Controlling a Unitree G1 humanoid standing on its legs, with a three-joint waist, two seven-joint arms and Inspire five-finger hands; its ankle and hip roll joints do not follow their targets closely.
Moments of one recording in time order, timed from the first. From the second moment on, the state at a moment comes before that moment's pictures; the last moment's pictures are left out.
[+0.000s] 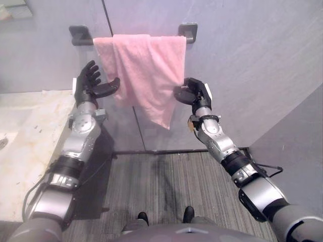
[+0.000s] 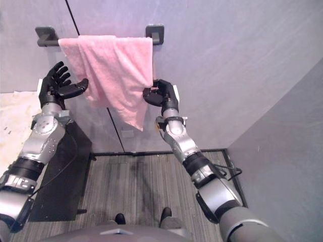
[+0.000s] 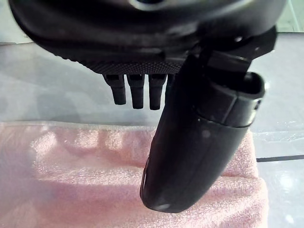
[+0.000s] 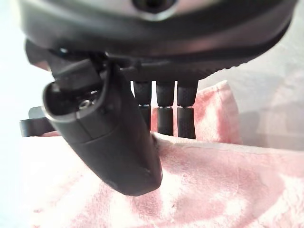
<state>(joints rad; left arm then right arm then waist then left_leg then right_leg) -0.48 0.60 -0.19 0.36 -0.59 -0.08 0.37 -0.65 -0.27 0.49 0.55 0.56 -0.19 -0.33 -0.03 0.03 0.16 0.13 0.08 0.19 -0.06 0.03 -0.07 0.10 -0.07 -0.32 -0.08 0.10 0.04</state>
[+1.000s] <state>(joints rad) -0.63 0.74 -0.23 0.52 -0.67 -0.04 0.13 -0.65 -0.27 0.51 0.55 0.56 -0.19 -0.31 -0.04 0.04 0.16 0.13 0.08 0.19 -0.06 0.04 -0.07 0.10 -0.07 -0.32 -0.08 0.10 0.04</state>
